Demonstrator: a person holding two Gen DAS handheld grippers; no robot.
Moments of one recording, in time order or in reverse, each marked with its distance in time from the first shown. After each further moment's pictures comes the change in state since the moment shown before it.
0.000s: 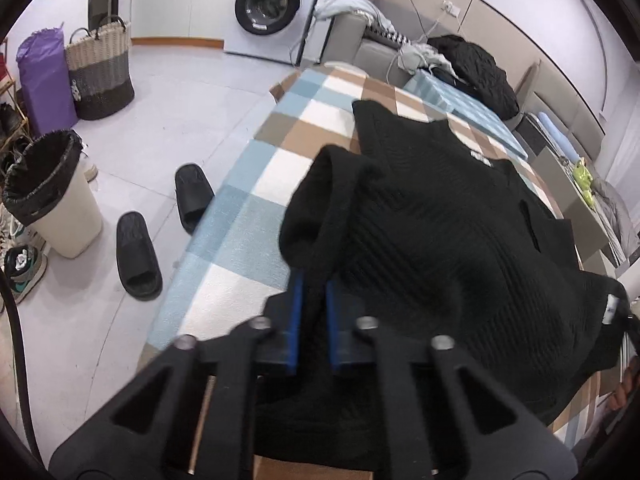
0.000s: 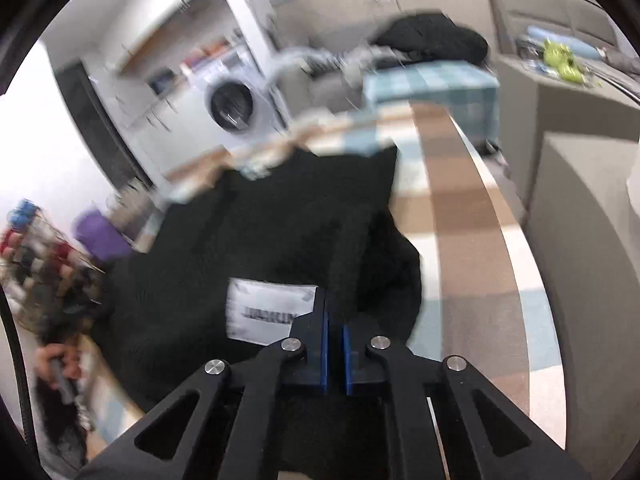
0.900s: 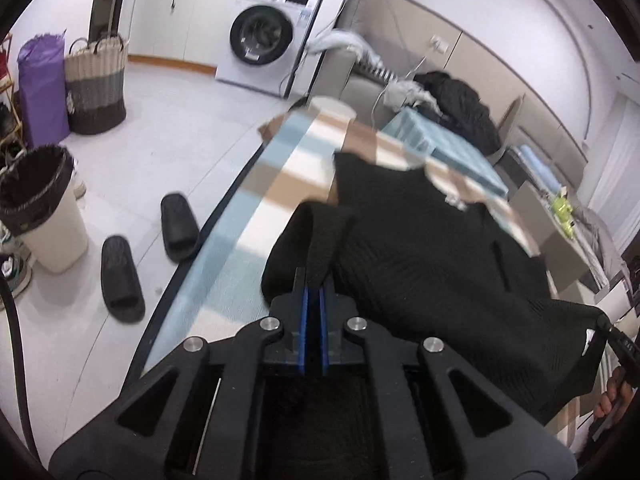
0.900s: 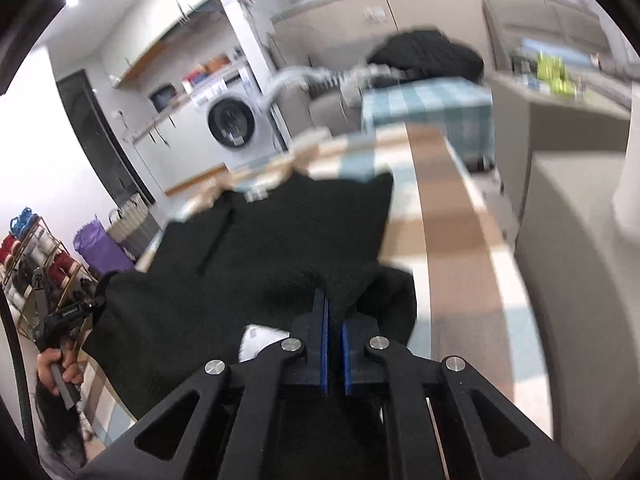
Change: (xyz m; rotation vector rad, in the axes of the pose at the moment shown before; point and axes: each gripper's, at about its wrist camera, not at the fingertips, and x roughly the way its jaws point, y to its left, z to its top) left arm -0.026 -0.005 0.028 -0.042 -0.126 -0.083; right arm -0.003 0.007 0.023 -0.019 -0.048 -0.059
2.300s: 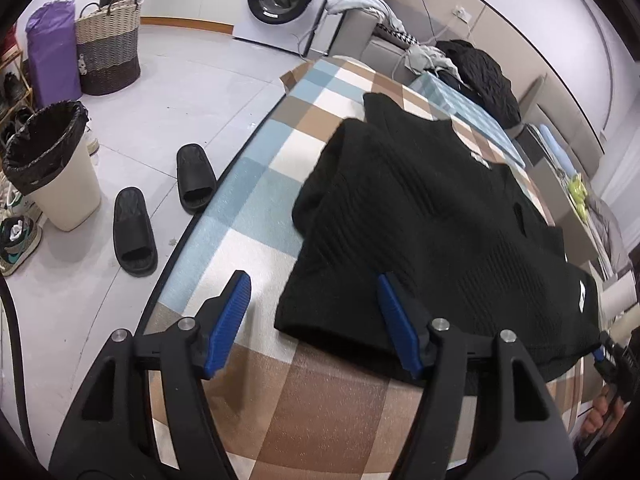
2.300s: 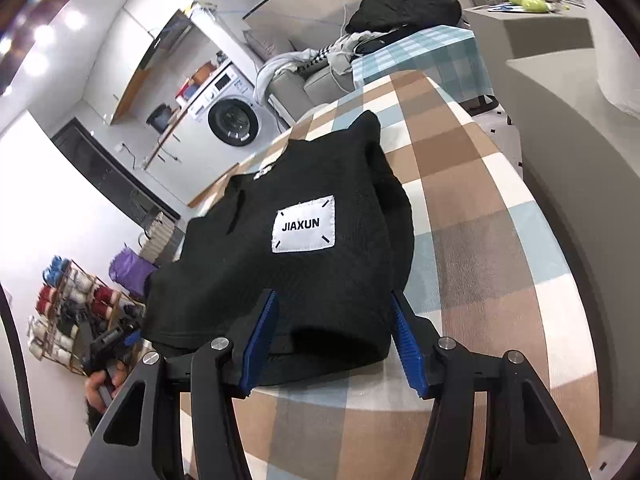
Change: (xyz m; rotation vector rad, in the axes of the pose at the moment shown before) left arm 0.009 0.022 -0.042 -0.042 0.173 0.059; right arm -0.004 -0.039 -0.054 0.270 0.141 0.119
